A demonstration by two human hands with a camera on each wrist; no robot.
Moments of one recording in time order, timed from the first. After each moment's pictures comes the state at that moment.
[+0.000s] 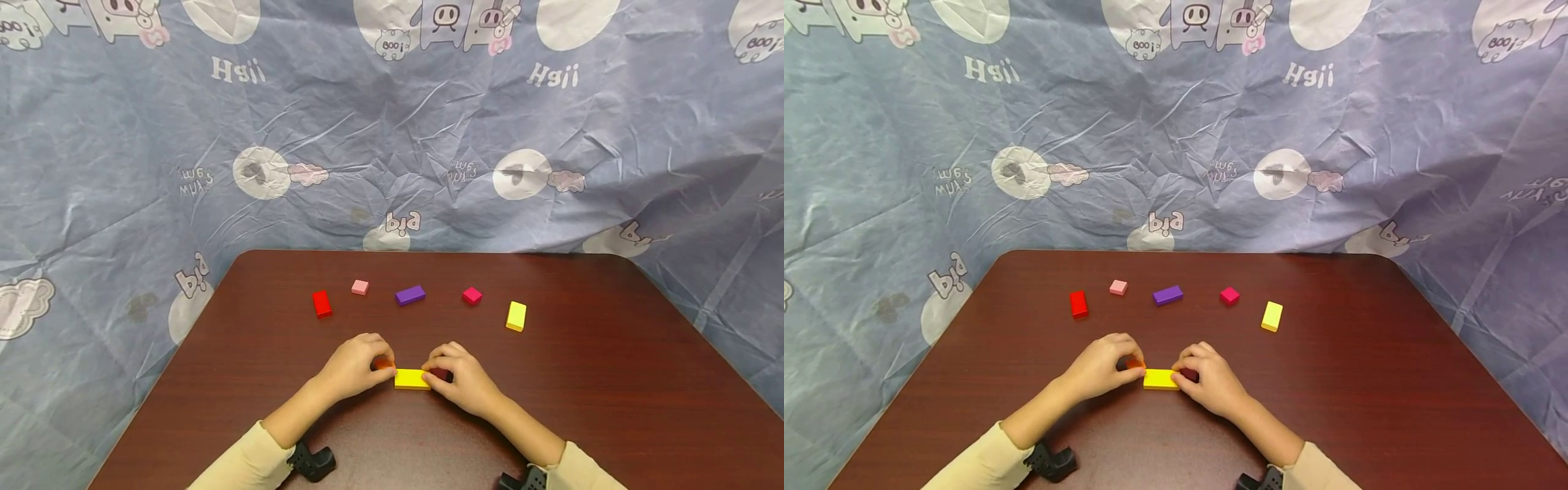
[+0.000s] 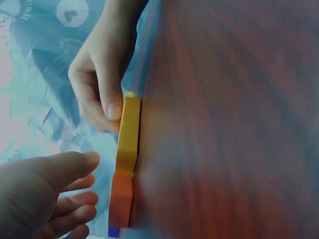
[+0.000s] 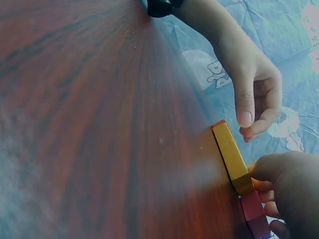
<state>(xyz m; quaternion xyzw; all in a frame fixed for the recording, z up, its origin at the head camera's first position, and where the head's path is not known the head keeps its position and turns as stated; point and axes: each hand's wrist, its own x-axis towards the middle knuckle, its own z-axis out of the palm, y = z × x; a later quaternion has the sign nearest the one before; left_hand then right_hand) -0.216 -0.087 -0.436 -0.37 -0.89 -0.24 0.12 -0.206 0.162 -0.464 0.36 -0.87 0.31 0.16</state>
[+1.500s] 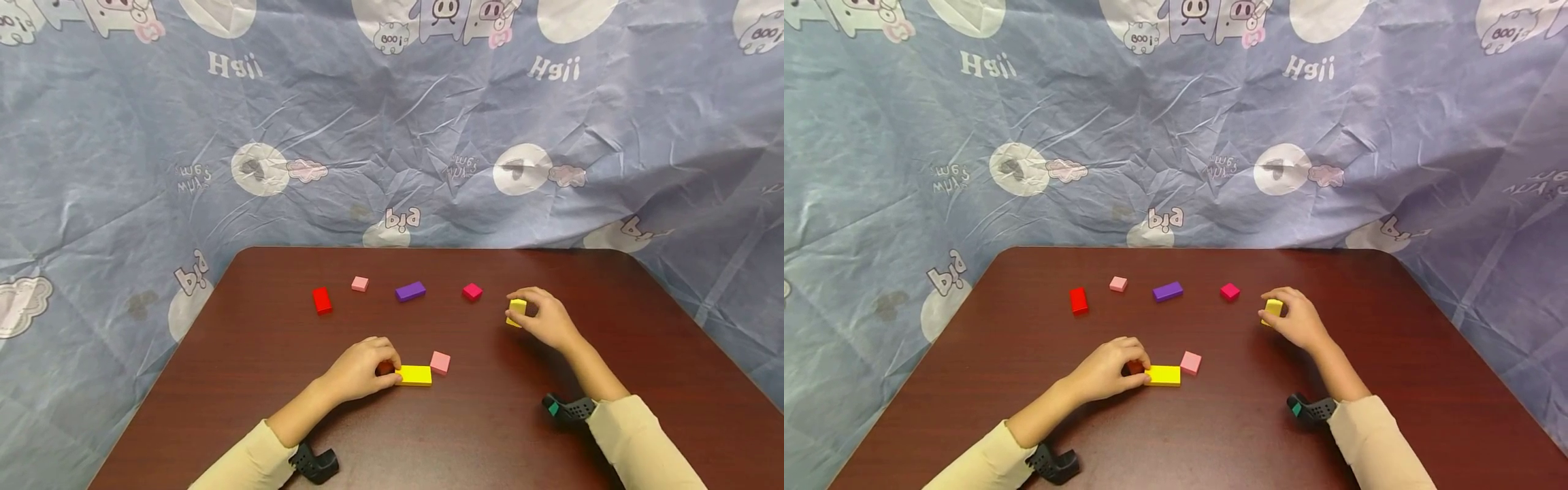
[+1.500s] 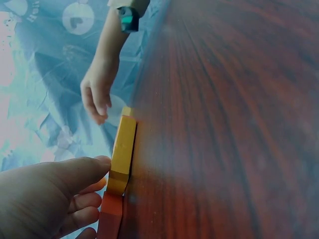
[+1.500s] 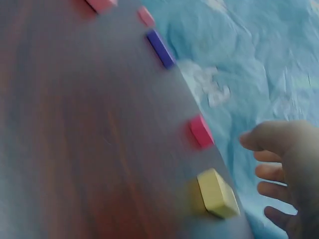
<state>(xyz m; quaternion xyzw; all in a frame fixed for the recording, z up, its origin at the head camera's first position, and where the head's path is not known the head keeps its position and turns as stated) -0.215 -0.082 -0.446 -0.40 -0.88 -0.24 0.09 -0.287 0.305 -0.433 0.20 -0.92 0.30 0.16</state>
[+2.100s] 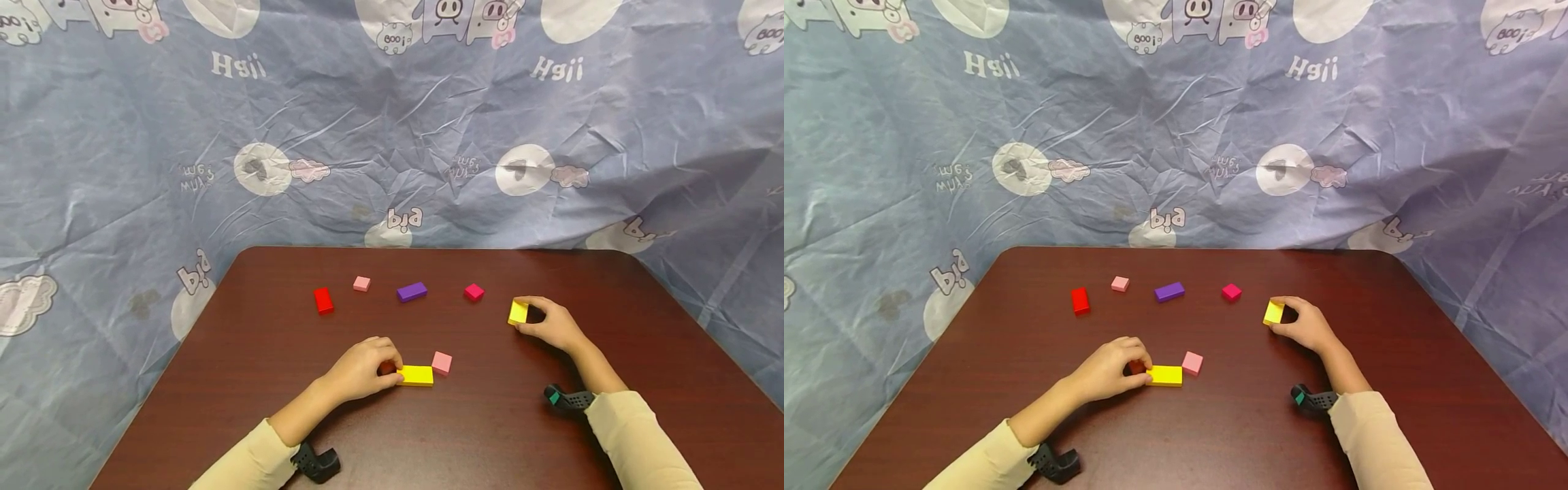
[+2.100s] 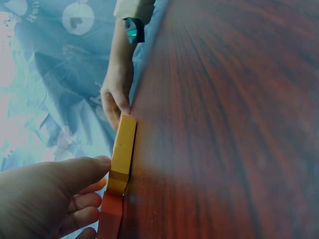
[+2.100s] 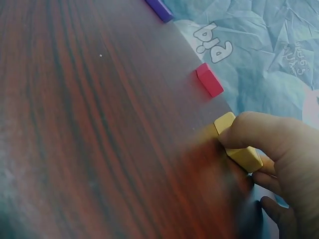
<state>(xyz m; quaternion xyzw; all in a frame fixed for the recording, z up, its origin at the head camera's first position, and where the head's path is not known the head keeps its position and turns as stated) -0.216 -0.083 -0.446 -0.40 -0.88 -0.24 0.09 -0.303 0.337 -0.457 0.13 -0.94 0.32 0.05</state>
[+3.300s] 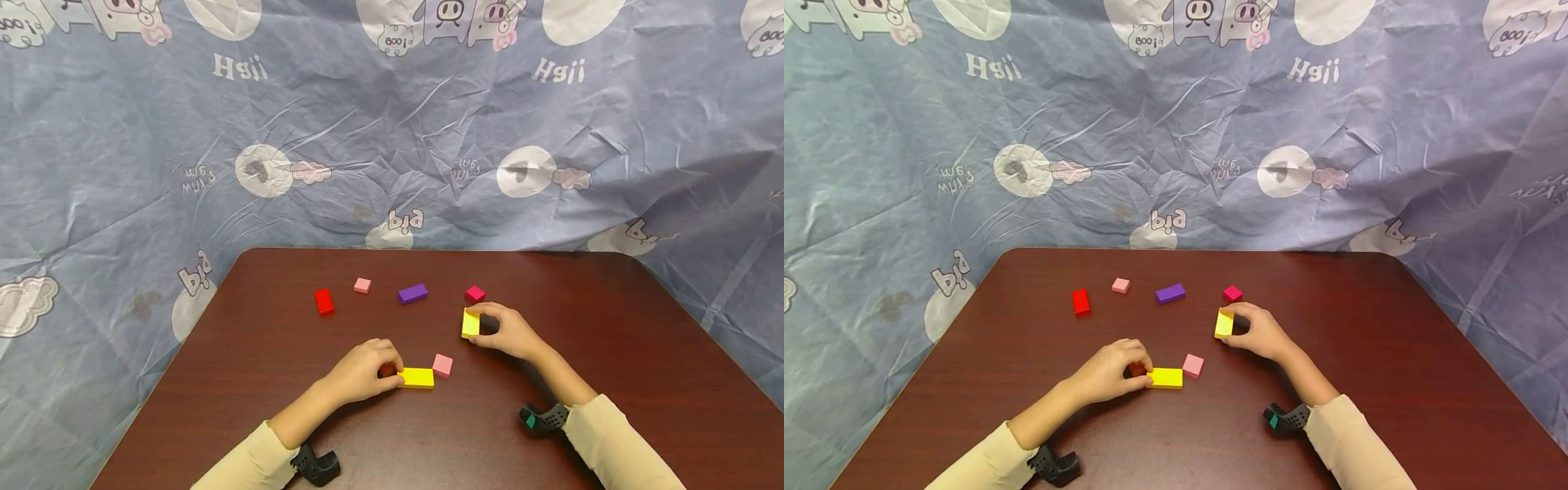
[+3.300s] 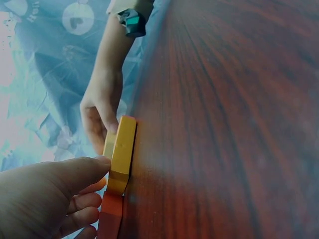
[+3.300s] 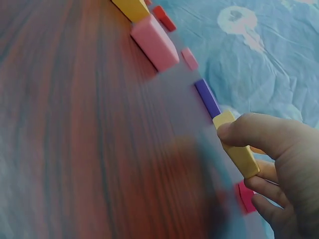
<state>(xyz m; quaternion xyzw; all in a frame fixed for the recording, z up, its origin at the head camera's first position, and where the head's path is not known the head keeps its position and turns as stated) -0.215 -0.082 -0.445 -0.40 -0.88 -0.24 0.08 -0.290 0.251 -0.448 0.27 -0.90 0.34 0.05</state>
